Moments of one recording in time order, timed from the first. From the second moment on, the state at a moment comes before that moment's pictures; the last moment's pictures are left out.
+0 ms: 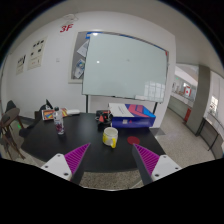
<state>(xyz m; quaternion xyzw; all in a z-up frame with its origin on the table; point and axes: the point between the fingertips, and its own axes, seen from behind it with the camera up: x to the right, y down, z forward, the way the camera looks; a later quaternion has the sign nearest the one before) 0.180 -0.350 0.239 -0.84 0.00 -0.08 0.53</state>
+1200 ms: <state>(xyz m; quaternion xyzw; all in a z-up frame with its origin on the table) -0.131 0.015 0.054 -0.81 -0.02 -0.02 0.58</state>
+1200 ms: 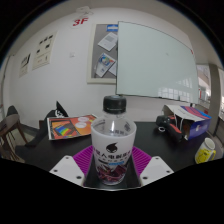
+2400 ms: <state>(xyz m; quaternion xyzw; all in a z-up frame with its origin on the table) 0.100 -0.034 0.234 -0.31 0.47 0.76 0.34</state>
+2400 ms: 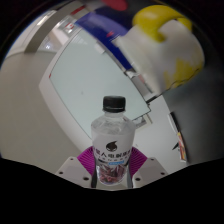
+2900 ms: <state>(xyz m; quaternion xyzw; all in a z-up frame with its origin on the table) 0.095 -0.048 0.274 -0.52 0.31 0.66 0.44</state>
